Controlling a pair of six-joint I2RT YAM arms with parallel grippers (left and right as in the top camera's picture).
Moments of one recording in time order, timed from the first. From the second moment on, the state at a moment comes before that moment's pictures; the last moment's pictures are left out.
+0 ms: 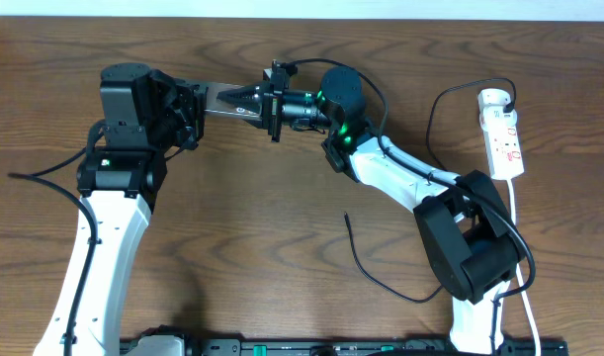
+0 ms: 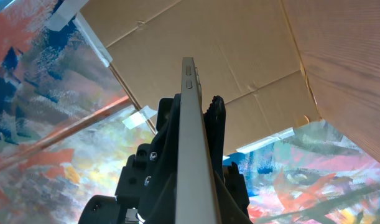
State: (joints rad) left arm -0.03 1.33 1.14 -0.39 0.25 -1.50; right arm 0.58 2.06 1.36 0.85 -0.91 2.14
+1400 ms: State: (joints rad) left arm -0.03 1.33 1.14 -0.41 0.24 -1.50; right arm 0.59 2.05 1.36 0.85 -0.97 2.06
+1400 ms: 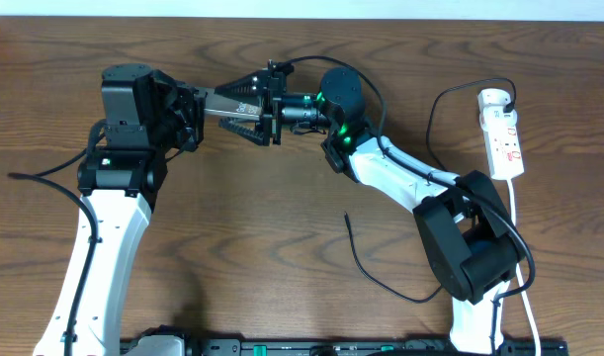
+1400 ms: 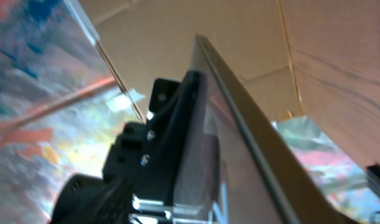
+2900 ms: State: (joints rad) left arm 0.29 1.40 1.14 0.04 1.11 -1.38; right arm 0.25 2.05 1.36 0.78 -1.32 1.45
